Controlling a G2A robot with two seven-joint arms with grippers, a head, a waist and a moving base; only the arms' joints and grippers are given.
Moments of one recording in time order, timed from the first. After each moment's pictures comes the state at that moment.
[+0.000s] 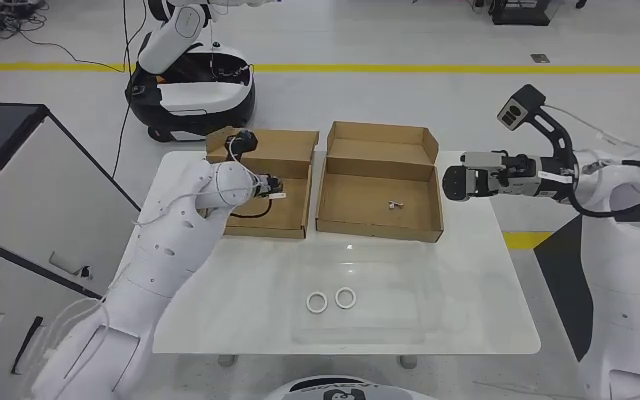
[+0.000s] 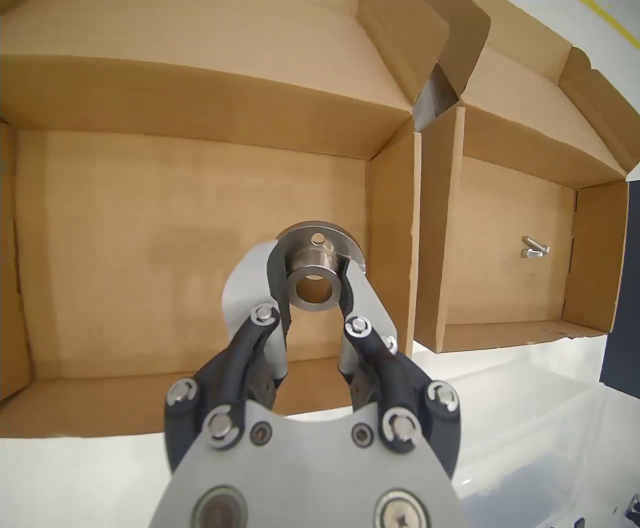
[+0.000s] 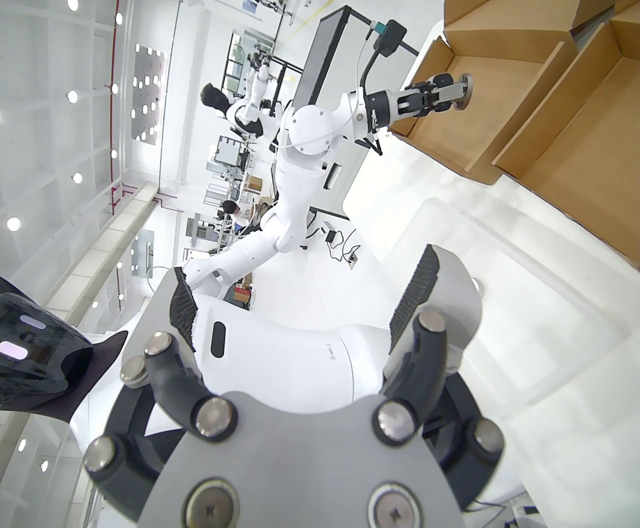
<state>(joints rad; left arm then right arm) 0.89 -1.18 -0.96 -1.41 0.70 0.48 -1.06 -1.16 -1.00 1.71 -1.78 0.37 0.29 1.53</state>
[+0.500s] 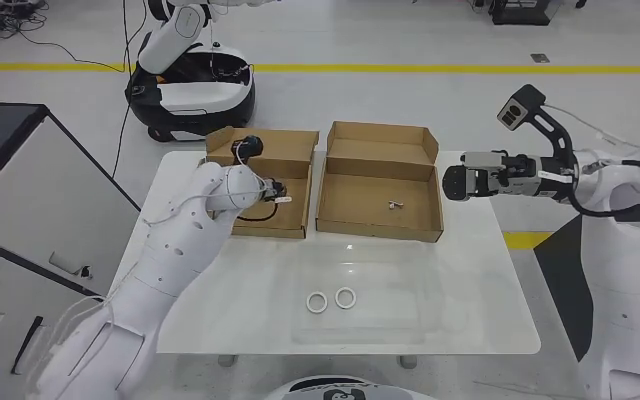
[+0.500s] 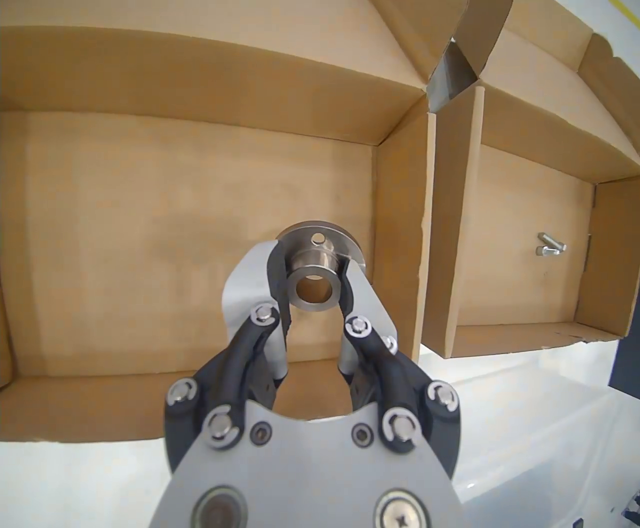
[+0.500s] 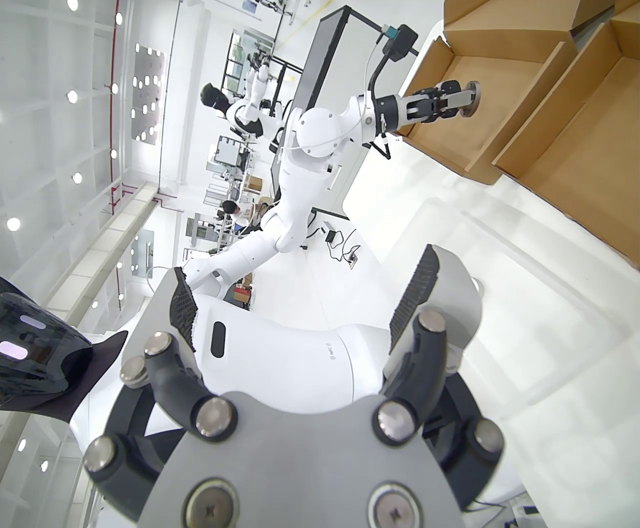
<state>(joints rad) 0.86 -1.20 -0.89 -1.36 0.74 0.50 -1.05 -1.16 -1.00 1.71 -1.78 0.37 0.29 1.53</state>
